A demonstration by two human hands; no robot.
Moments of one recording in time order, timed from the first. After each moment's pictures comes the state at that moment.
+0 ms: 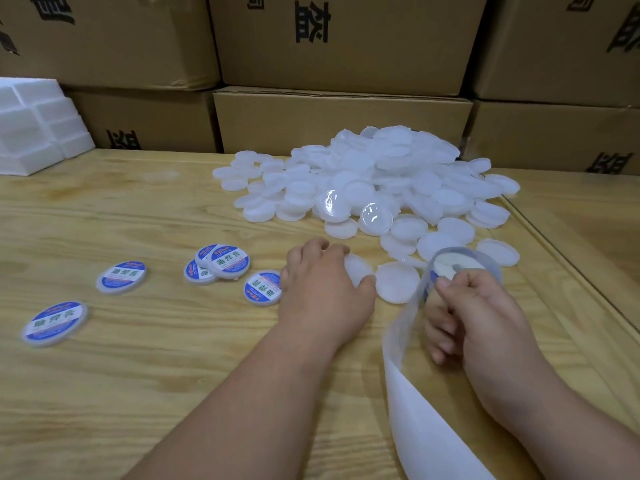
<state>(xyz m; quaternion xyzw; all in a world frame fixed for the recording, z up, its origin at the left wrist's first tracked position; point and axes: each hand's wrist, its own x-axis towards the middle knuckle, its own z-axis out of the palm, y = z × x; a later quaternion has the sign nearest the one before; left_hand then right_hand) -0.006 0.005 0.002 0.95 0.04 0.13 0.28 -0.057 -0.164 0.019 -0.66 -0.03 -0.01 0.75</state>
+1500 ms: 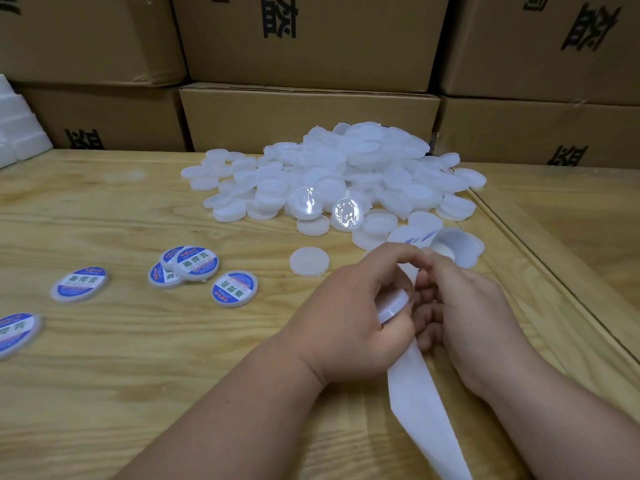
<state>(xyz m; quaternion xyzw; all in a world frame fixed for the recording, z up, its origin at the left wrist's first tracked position) -0.043 -0.026 0.022 0.80 -0.31 0.10 0.50 -0.048 -0.179 0.027 -0.70 0.08 -0.03 0.71</state>
